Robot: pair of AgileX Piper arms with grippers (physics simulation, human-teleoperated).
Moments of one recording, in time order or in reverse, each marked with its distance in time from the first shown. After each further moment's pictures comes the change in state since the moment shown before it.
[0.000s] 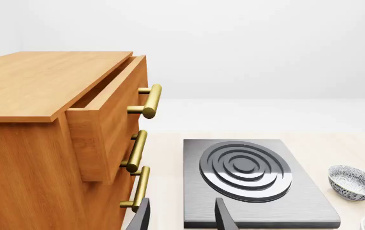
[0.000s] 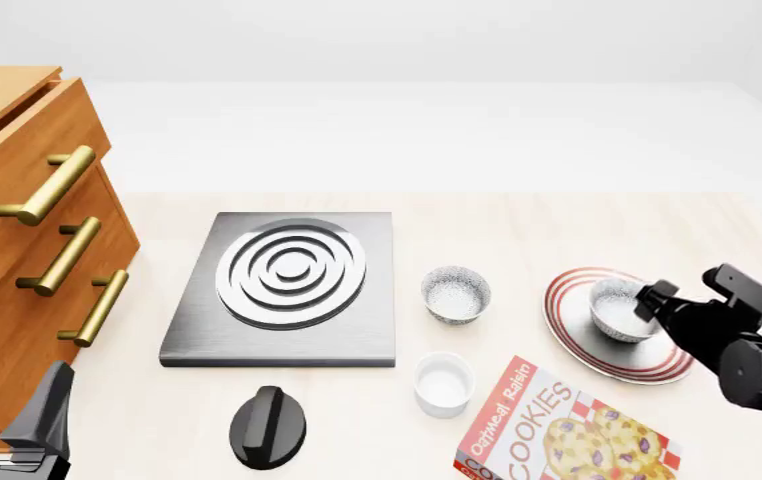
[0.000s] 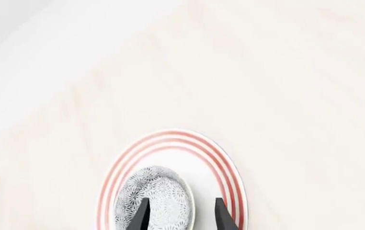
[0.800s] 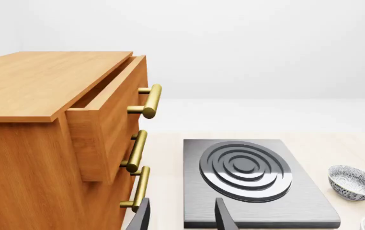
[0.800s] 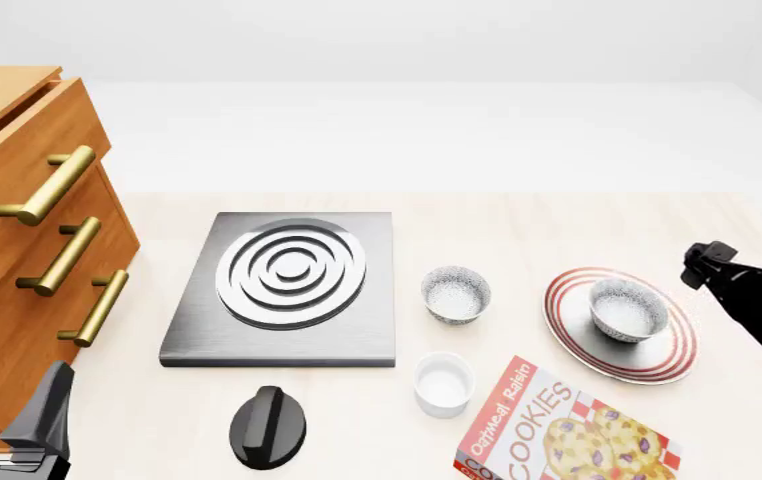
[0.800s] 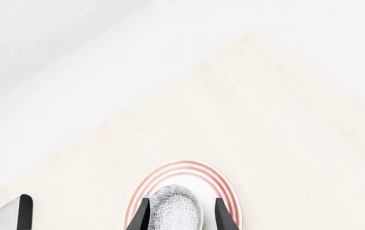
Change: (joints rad) left arm 0.000 0.000 0.000 0.000 0.000; right arm -0.042 -0.349 0.004 0.157 -0.054
